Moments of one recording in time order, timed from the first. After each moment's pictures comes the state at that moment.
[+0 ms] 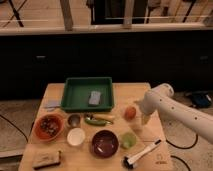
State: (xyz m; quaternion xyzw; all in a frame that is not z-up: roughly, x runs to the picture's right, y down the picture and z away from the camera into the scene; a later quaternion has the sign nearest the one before) arm 0.216 0.148 0.853 -0.22 -0.09 -0.09 0.97
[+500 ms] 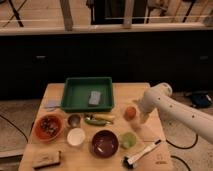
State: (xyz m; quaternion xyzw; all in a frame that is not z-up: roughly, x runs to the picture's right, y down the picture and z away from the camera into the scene) arm 0.212 0.144 0.864 -0.22 -0.10 -0.08 0.97
